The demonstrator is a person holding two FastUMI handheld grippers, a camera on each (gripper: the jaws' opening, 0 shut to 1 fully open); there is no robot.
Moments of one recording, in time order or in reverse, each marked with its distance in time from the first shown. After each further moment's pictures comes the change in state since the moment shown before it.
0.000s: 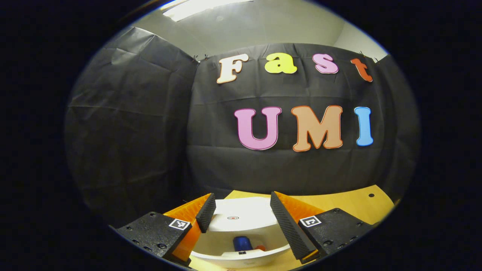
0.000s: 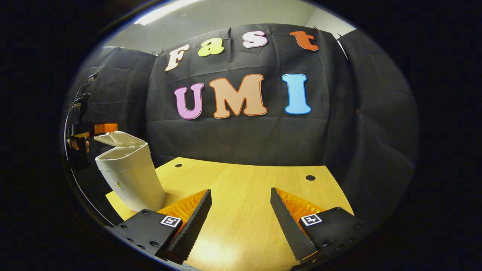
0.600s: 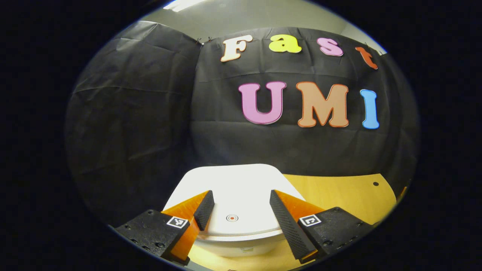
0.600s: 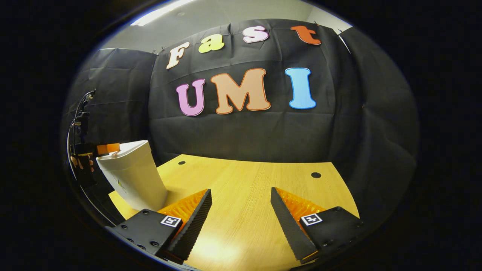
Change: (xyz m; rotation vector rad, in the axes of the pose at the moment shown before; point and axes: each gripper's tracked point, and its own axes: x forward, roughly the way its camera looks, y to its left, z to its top) left arm -0.004 -0.005 -0.058 -0.006 0.128 0.042; right arm 0.016 -0.006 -0.007 0.006 0.042 0.029
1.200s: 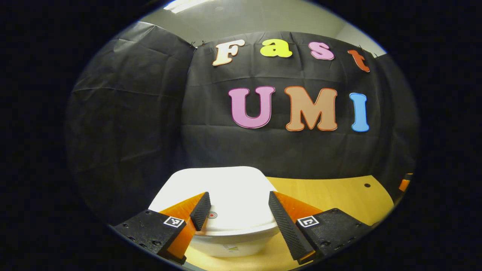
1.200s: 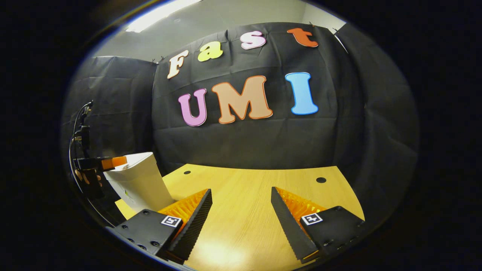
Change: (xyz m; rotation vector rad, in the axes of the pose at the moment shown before) left arm -0.015 -0.048 0.011 -0.026 -0.077 -0.103; right arm -0.012 -0.006 0.038 0.047 -0.090 0.022
